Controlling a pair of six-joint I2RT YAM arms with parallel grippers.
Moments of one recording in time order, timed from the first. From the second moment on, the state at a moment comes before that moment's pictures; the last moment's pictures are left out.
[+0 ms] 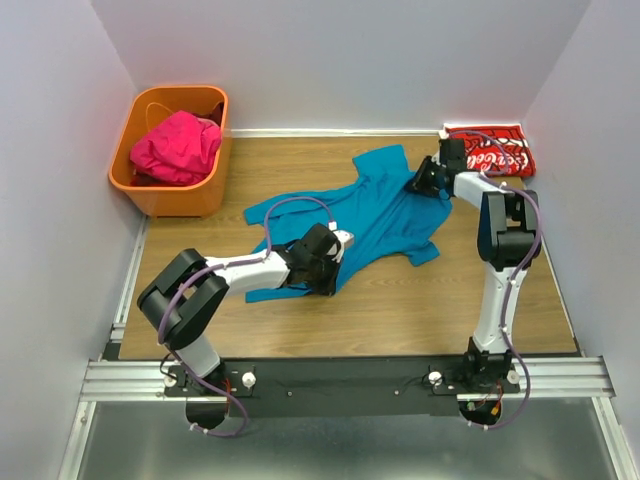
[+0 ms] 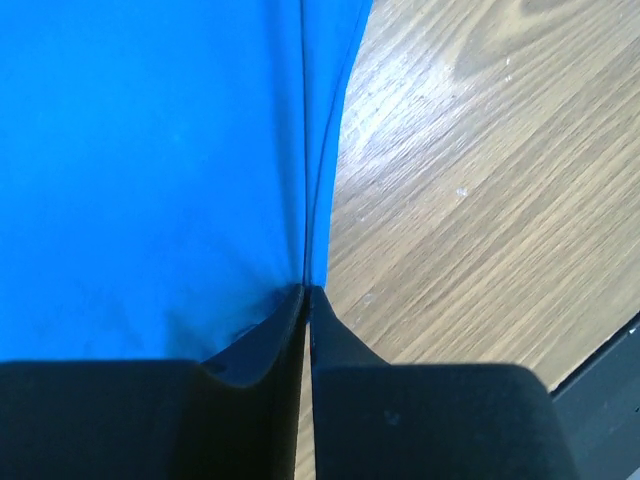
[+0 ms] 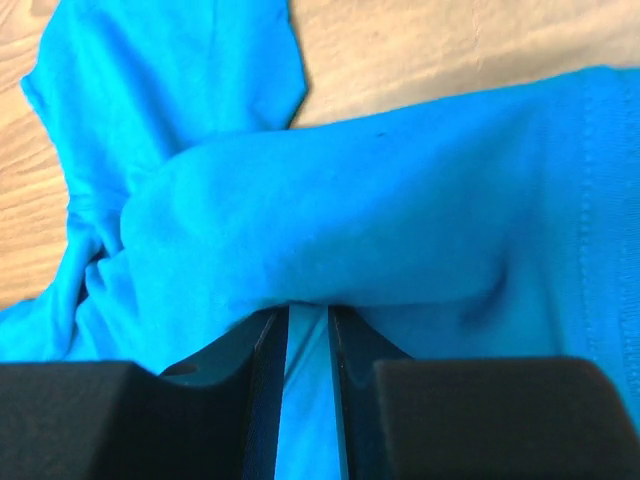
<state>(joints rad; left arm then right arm) -0.81 1.65 0.86 -0.19 0.20 -0.30 0.05 2.18 1.52 -0.13 -0.23 0.48</state>
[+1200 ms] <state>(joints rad) -0.62 1.98 1.37 -0.27 0.10 -0.29 0.05 1.51 0.84 -0.28 -0.32 0.42</state>
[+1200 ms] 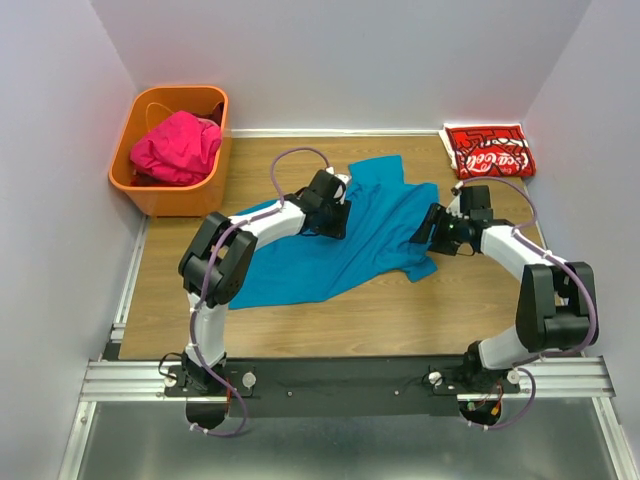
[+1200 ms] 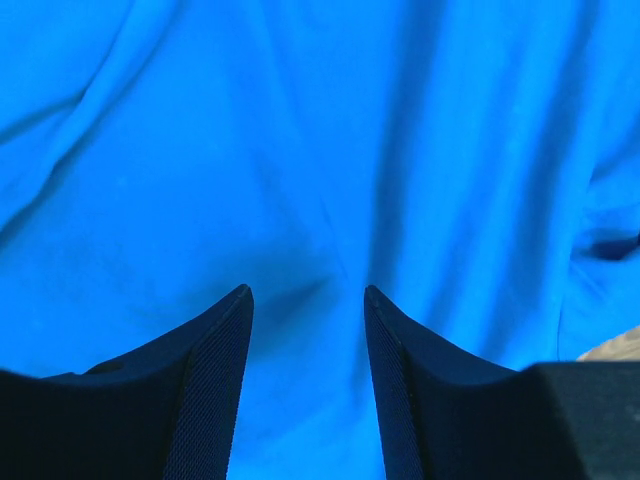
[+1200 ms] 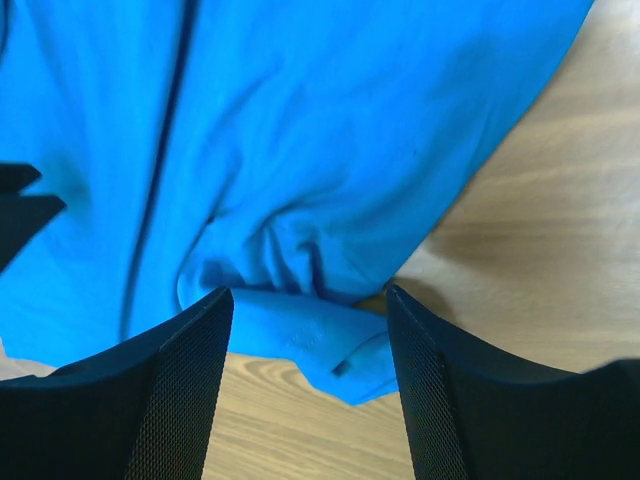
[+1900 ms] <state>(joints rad) -0.62 2.02 1.36 -0.24 0.09 -0.27 0.13 1.50 0.78 -0.29 -0.28 0.48</state>
